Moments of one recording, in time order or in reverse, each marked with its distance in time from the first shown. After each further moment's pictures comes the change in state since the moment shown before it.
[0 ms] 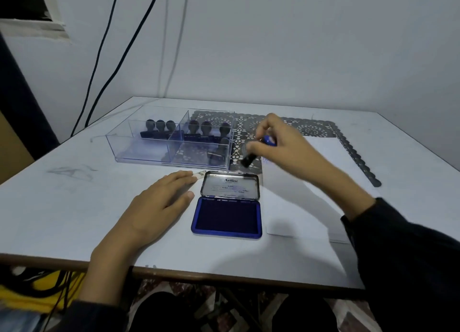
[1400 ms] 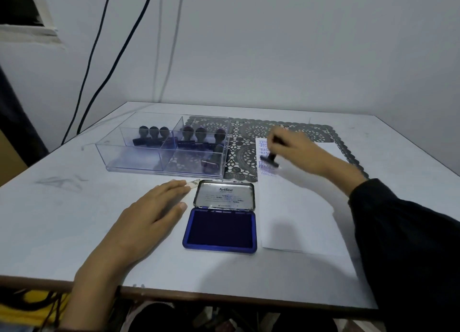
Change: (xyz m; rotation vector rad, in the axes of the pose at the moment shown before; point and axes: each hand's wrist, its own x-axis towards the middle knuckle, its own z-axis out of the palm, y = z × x) left_hand -0.003 0.000 0.000 -0.043 0.012 -0.002; right_hand 0.035 0.075 -0.028 -0.161 -0.113 -0.040
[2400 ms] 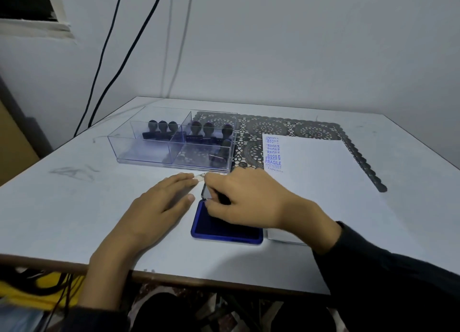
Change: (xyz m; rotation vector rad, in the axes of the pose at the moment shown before) left_hand 0.002 -0.005 0.000 0.005 -0.020 0.006; right_hand -0.045 -0.125 0.062 -0.379 -0.233 -0.271
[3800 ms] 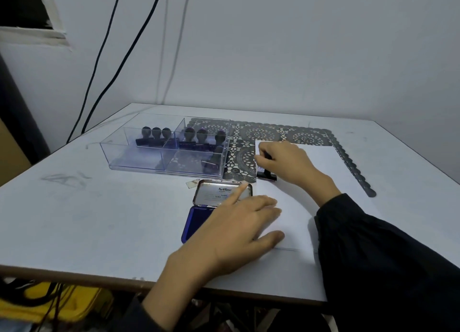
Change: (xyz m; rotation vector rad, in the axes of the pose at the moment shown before) left_hand 0.016 0.124 0.048 0.267 -0.158 0.481; right_hand 0.011 0.128 0.005 -0.036 0.235 0.414
